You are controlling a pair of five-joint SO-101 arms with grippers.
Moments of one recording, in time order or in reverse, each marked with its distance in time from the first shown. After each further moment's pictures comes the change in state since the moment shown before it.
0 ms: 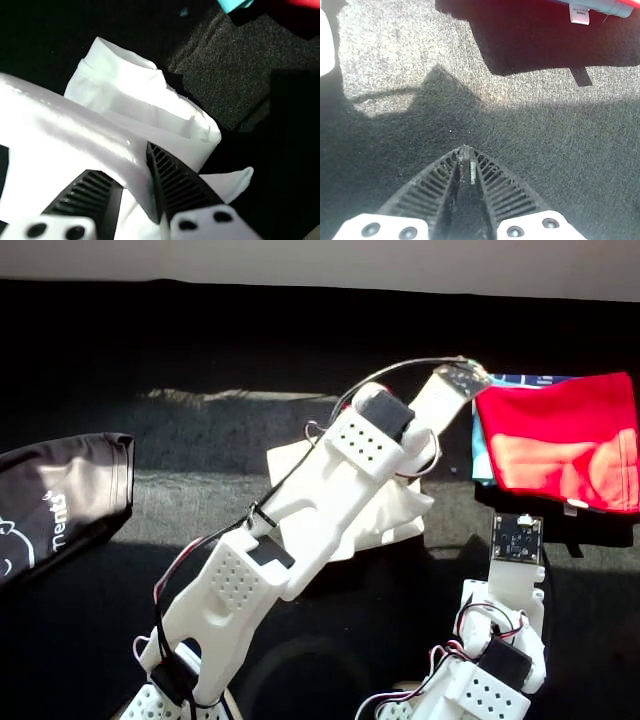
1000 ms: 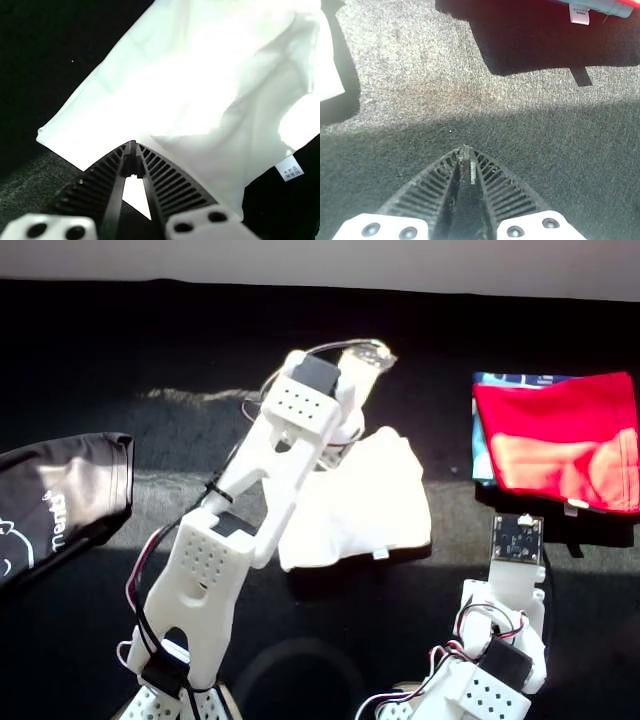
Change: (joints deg) left arm -13.9 0.1 9.3 7.3 0.1; right arm 0.0 0.0 0.0 0.0 0.0
